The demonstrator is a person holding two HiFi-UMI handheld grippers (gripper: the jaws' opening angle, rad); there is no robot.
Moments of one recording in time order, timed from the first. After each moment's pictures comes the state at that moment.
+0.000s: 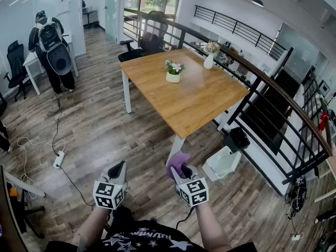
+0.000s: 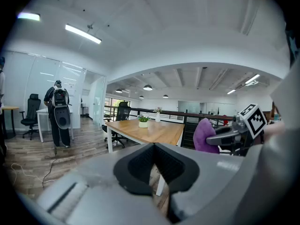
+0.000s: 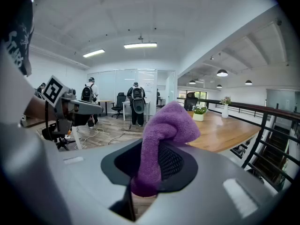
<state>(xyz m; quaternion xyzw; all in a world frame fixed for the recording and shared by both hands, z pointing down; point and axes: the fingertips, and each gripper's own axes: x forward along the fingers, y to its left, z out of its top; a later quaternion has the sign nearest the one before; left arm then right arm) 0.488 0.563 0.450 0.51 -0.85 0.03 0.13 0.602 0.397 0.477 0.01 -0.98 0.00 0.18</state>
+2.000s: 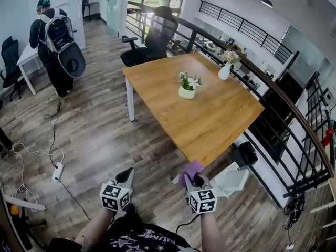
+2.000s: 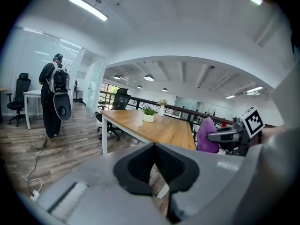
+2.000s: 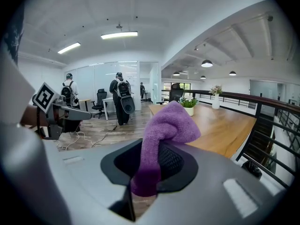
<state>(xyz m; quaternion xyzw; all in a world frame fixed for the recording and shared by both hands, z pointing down) 0.281 0.482 0.493 0.54 -0.82 0.01 0.21 0.425 0.293 0.498 0.10 -0.97 0.04 0.22</state>
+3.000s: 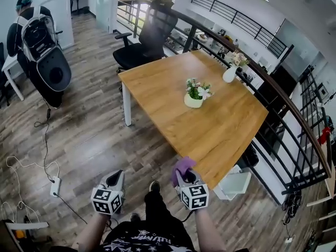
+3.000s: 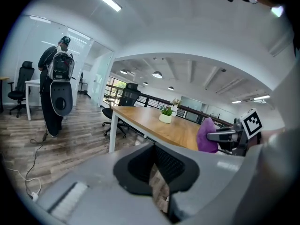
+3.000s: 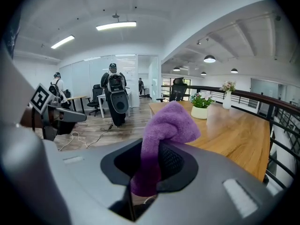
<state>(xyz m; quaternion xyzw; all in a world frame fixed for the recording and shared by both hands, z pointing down) 0.100 0.488 0.527 0.52 -0.81 -0.02 0.25 0.237 0.285 0.524 0.11 -0.96 0.05 0.25</state>
